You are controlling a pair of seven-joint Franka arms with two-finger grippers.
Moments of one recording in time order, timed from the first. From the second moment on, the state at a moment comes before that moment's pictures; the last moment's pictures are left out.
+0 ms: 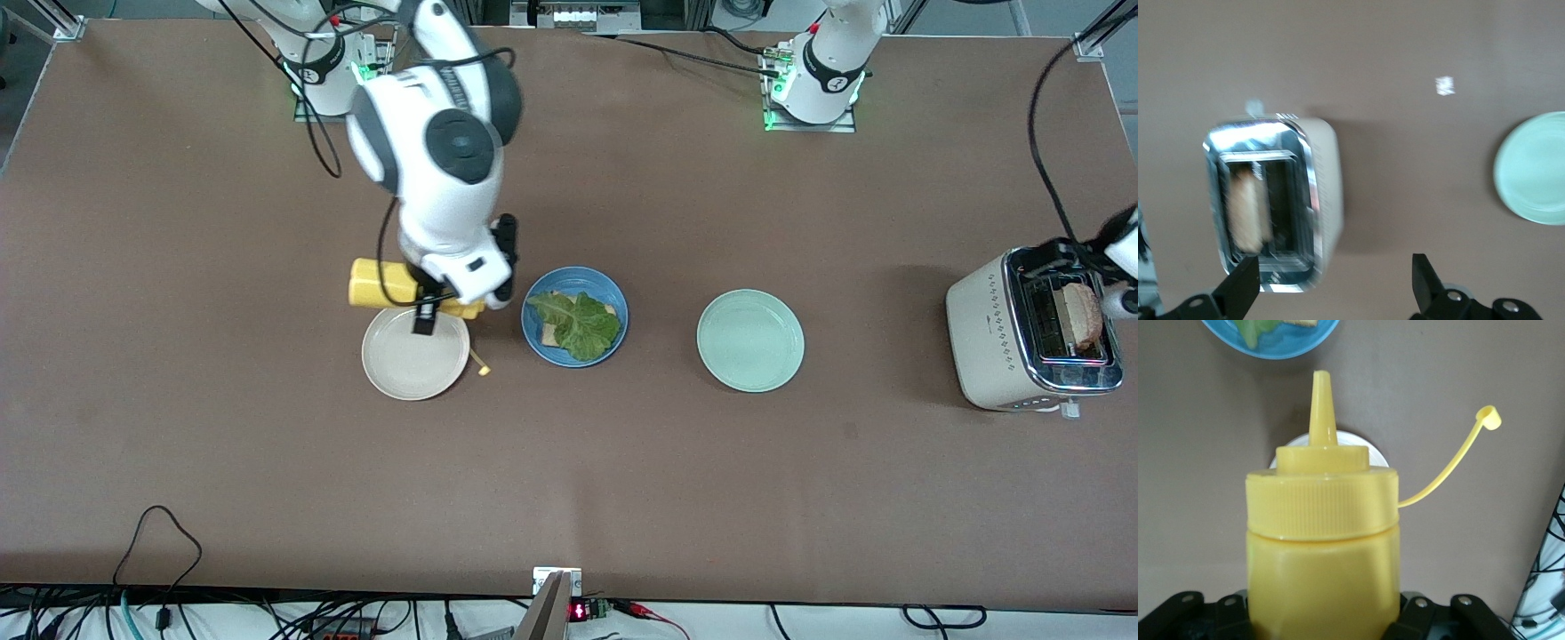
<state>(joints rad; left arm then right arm) 0.52 0.19 -0.35 -1.63 0.20 1.79 0.21 0.80 0.47 -0.32 -1.41 -0.13 1.80 -1.02</state>
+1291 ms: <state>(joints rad) 0.71 0.44 -0.37 -1.61 0.31 1.85 0.44 -0.12 0.41 -0.32 -1.80 1.05 1.67 -2.40</state>
